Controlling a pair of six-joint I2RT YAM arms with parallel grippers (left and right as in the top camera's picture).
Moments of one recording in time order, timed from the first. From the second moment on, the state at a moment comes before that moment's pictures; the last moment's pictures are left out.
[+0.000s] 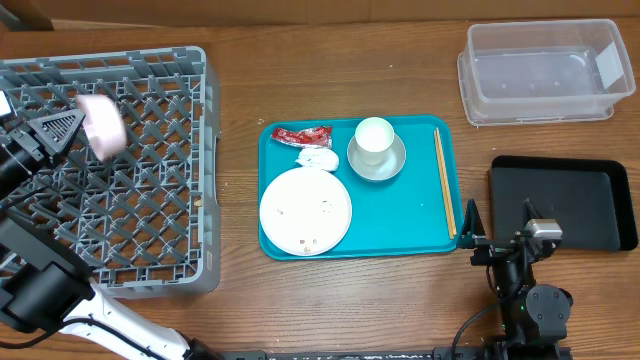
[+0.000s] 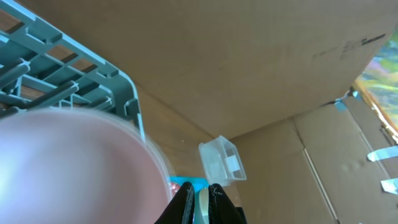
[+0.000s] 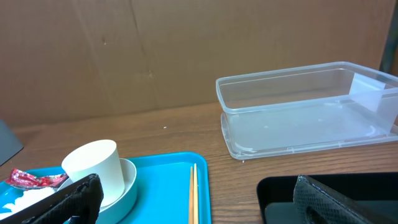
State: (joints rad) left arm 0.83 2.13 1.77 -1.19 1.50 0.45; right arm 0.03 0.01 0.02 -0.03 0.01 0.15
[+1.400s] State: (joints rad) left arm 0.29 1.92 2.05 -1.21 0.45 -0.03; right arm 0.03 0.01 0.02 -0.03 0.01 0.15
